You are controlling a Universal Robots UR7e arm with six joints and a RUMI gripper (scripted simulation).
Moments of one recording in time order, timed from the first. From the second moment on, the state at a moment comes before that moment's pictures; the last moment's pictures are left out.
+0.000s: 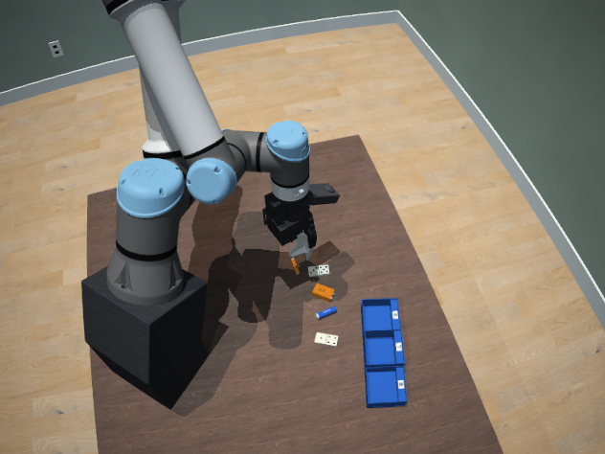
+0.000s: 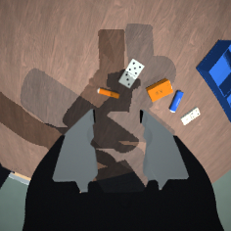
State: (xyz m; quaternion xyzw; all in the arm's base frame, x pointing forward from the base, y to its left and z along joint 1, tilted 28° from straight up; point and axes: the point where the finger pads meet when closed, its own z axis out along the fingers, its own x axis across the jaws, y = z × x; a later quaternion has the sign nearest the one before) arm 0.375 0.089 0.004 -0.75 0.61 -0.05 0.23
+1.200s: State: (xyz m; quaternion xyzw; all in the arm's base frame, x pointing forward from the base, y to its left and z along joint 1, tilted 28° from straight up) arm 0.375 0.091 0.004 -0.78 0.58 -0.06 0.23
